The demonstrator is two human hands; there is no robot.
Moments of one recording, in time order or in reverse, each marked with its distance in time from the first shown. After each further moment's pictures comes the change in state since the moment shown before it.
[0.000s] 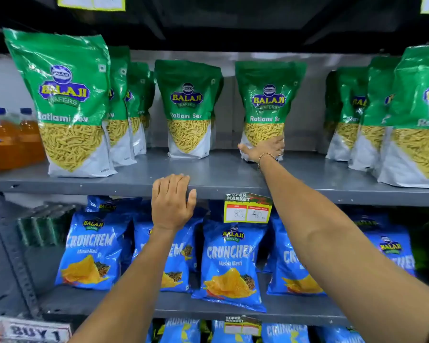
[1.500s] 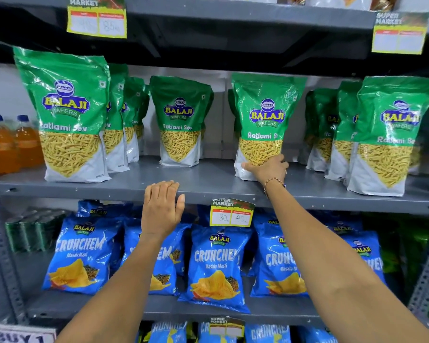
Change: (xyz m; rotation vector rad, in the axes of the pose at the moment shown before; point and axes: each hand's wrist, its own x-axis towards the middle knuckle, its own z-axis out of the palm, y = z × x) left_hand 0.004 0.010 -0.024 -0.010 -0.201 -0.066; right_hand -0.044 0.041 -0.063 0.086 0.032 -0.075
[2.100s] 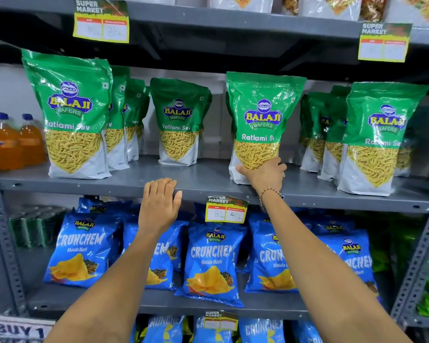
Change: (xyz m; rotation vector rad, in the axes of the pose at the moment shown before) left_hand -0.001 0.003 -0.012 -0.017 -0.137 -0.036; right_hand -0.047 -0.002 -0.021 -0.053 0.099 -0.075
